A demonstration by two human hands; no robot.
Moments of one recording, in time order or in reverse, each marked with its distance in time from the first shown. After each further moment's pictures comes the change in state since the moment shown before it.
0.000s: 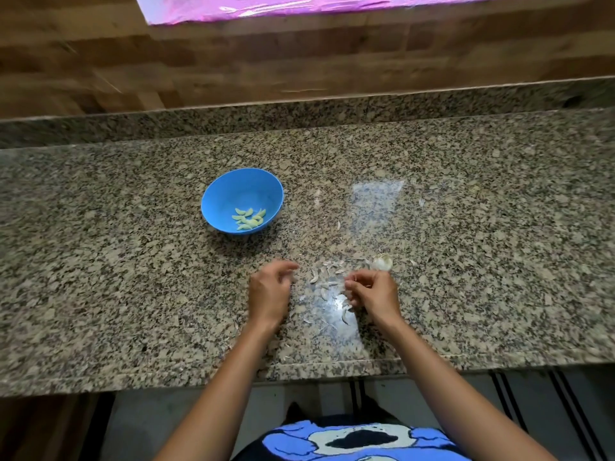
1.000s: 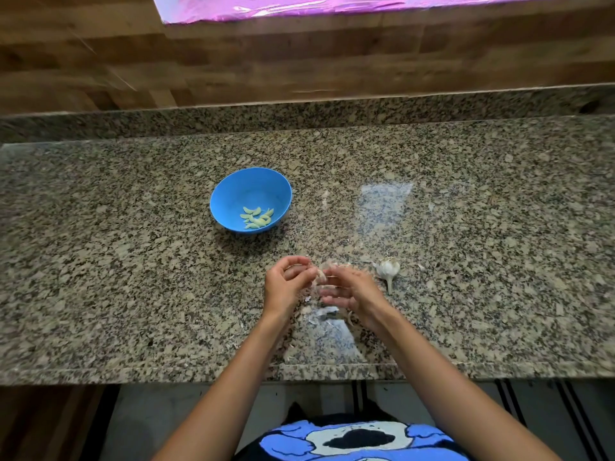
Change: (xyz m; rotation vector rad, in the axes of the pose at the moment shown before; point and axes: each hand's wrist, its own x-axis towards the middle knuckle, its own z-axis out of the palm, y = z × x) left_hand -0.006 0.022 0.000 -0.744 -0.095 -0.302; right_hand 0.001 -0.030 0.024 0.471 -0.381 0.233
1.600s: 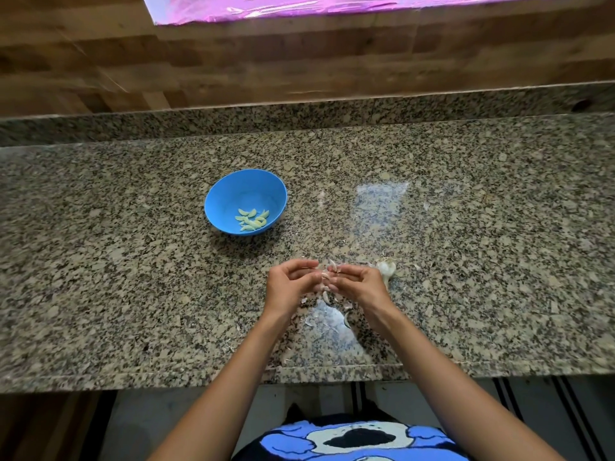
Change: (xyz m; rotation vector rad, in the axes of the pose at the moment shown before) left_hand 0.003 0.005 0.006 0.018 -0.117 -0.029; right_hand -0.001 0.000 -0.015 -0.023 0.059 -0.153
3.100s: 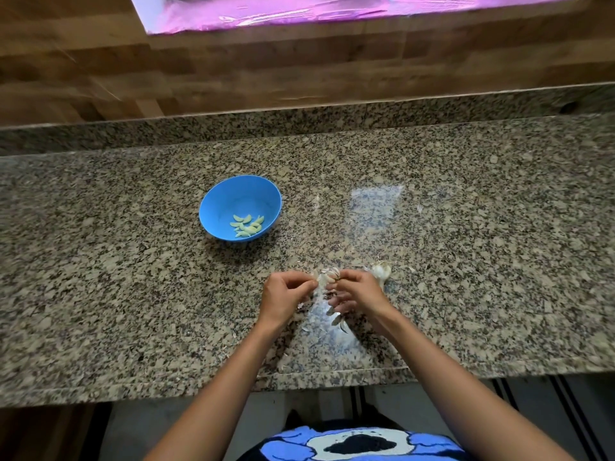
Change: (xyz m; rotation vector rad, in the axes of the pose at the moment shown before) left_hand 0.011 -0.014 -0.007 0.411 0.004 0.185; right_hand 0.003 -0.002 -0.007 -0.242 -0.038 0.047
